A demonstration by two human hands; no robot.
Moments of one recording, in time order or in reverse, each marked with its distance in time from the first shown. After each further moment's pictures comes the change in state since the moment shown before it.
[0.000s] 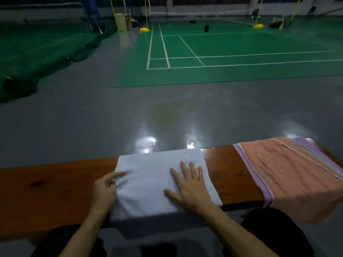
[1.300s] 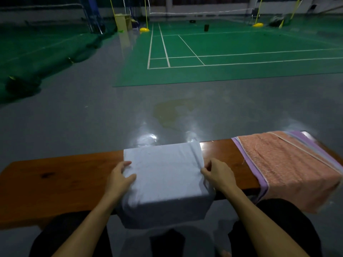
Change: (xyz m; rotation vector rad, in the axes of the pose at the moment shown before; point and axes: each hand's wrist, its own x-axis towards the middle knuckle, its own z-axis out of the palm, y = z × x) left_hand -0.009 0.014 0.005 0.158 -0.190 -0.093; right_hand -0.035 0.054 -0.047 0.418 0.226 0.401
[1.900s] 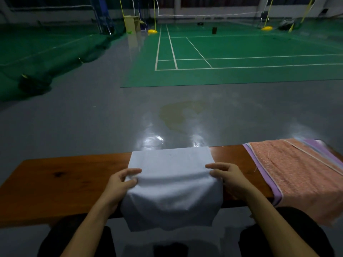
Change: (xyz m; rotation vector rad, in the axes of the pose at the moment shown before) left_hand -0.008 -0.010 -0.033 -0.461 -0.131 -0.044; right_hand 0.005 -0.004 -0.013 0.804 -0.310 0.084
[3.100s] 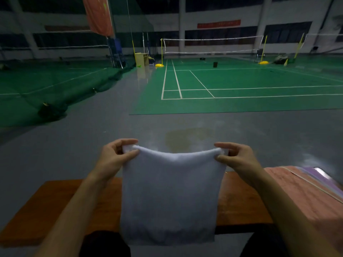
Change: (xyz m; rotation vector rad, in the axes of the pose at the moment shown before) left_hand -0.005 0.182 -0.052 -0.026 0.074 0.399; right_hand -0.039 -0.163 -0.007 -0.042 0.109 -0.437
